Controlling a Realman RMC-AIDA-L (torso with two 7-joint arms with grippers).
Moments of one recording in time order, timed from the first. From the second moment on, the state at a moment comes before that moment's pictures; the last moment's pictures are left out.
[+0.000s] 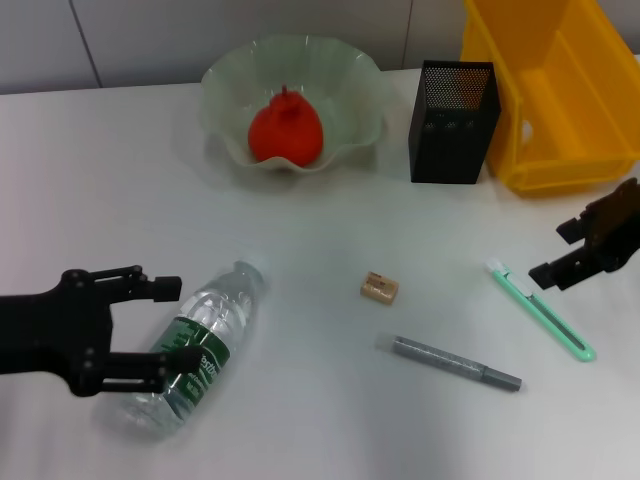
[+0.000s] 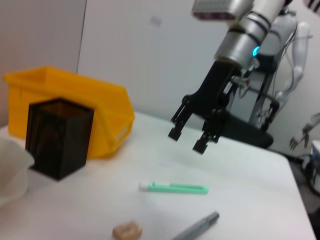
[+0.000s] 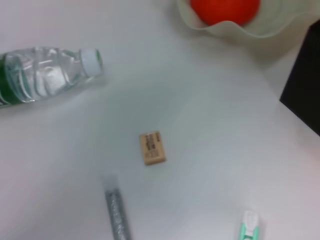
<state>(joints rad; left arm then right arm) -0.31 -2.03 0.97 1.02 1.84 1.79 -1.54 0.53 2.08 -0.91 -1.46 -2.60 -1.84 2.17</state>
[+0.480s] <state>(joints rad) -0.36 -2.07 0.99 1.28 2.03 1.73 -1.95 0.48 2.08 -0.91 -1.44 -2.52 -1.83 2.09</state>
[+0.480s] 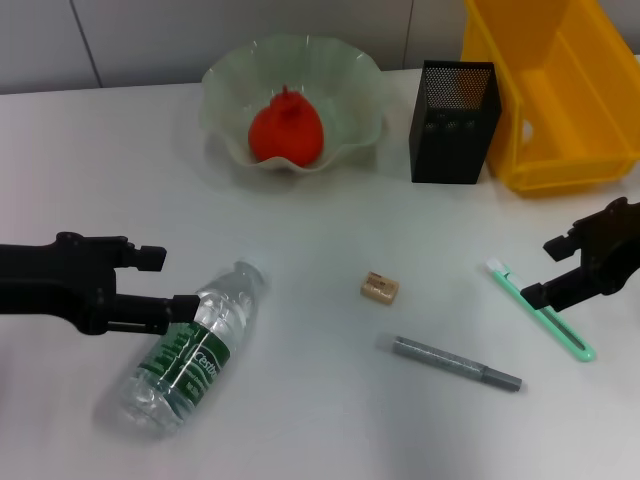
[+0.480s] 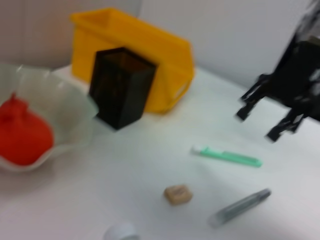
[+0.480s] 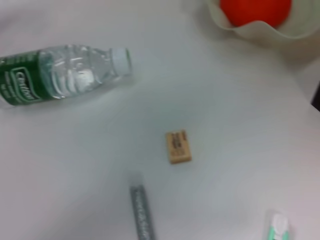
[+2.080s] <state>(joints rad) -0.88 -2.08 1.52 1.12 2.57 1.47 -2.87 0.33 2.08 -0.71 -1.24 -2.16 -1.87 1.51</state>
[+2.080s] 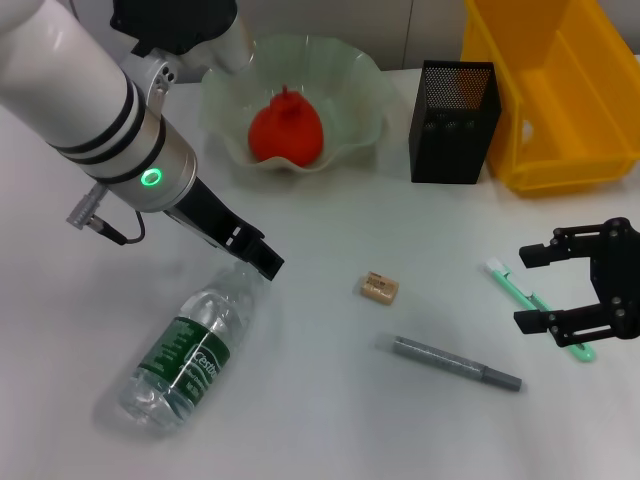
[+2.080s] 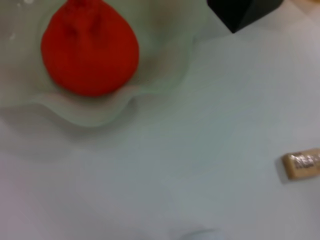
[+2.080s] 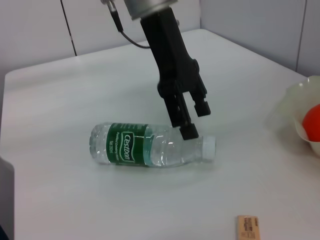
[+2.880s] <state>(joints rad) -0.90 -2.08 1.57 0.92 2.53 1.28 -2.80 0.34 2.08 -0.71 -1.19 -2.14 -1.87 1.49</state>
